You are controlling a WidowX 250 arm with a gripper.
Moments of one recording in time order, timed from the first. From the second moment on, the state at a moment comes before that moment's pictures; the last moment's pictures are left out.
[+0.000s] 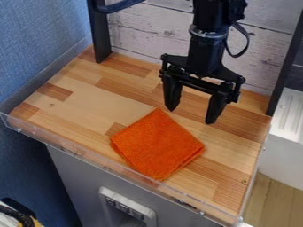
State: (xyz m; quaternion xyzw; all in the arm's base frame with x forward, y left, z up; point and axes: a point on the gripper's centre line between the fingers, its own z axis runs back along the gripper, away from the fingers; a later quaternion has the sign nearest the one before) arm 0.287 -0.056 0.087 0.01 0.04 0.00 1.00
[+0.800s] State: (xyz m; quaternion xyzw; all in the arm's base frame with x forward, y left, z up) arm 0.276 -0.044 0.082 0.00 0.00 -0.09 1.00
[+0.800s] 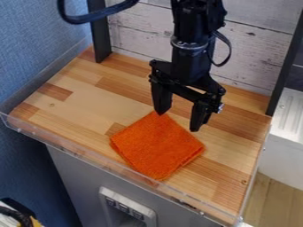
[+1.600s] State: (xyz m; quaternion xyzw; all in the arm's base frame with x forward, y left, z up) arm 0.272 -0.035 0.071 0.00 -0.03 -0.16 0.99
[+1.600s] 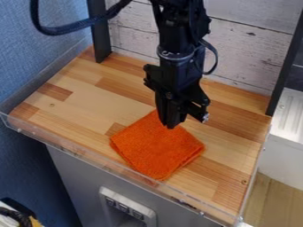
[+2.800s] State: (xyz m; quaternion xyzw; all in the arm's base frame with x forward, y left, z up) arm 0.282 -0.029 0.009 0.00 0.01 -0.16 0.99
